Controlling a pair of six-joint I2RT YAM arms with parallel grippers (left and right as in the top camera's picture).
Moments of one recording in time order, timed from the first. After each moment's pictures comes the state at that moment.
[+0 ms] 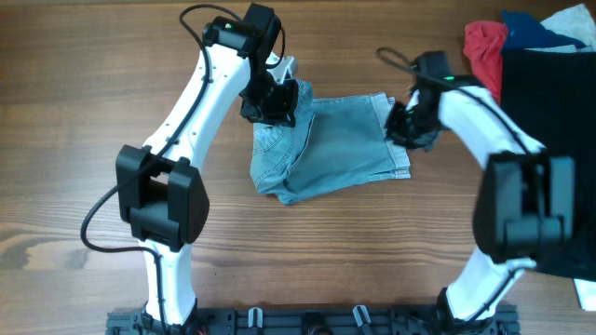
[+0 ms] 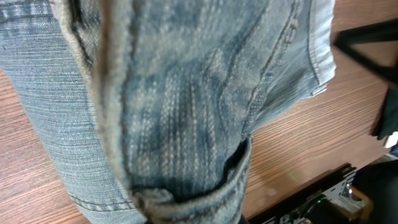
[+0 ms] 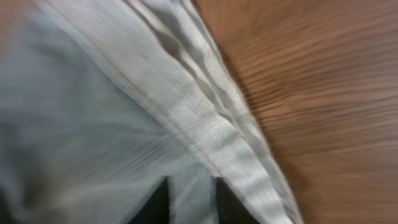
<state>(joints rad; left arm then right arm) -0.37 2.12 1.98 -1.36 0.41 -0.21 0.06 1.92 1.34 -0.83 -0.24 0.50</state>
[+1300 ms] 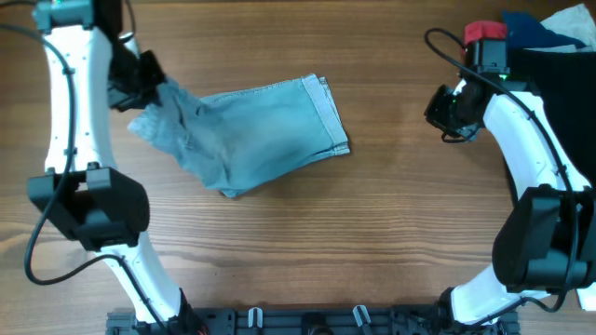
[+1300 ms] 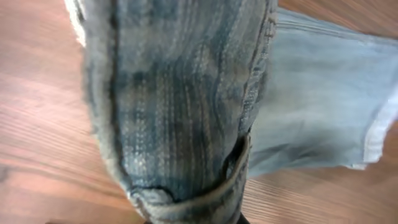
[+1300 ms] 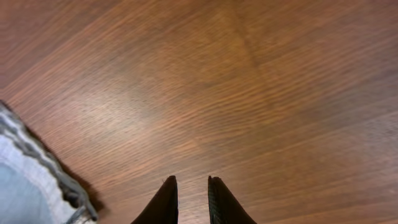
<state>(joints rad) 0.08 2.08 2.18 -1.65 0.10 -0.33 -0.04 1.79 1.35 -0.83 -0.09 0.46</state>
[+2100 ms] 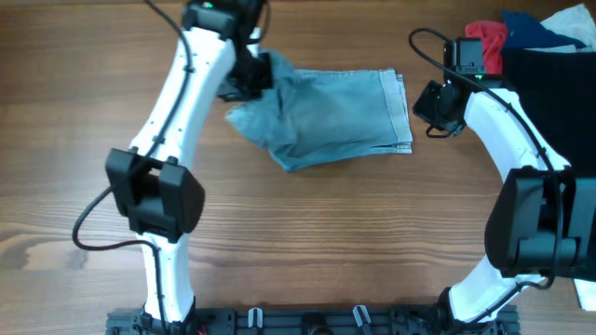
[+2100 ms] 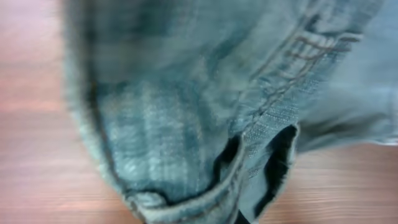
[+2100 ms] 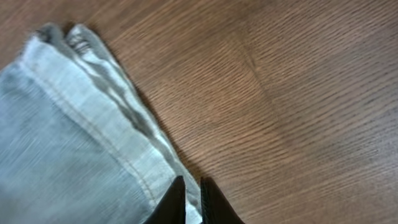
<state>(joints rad) -0.29 2.17 2.19 -1.50 0.10 -0.40 0.00 1.87 1.33 -0.70 0.03 0.57</state>
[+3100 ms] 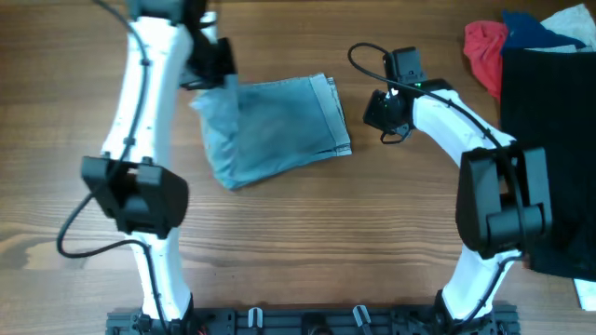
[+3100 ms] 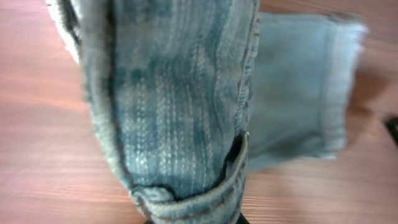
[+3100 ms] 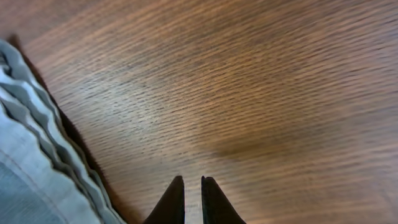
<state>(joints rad) -0.20 2.17 2.30 -1.55 0.09 -0.34 0.20 2.01 1.33 -0.56 -0.06 0.59</state>
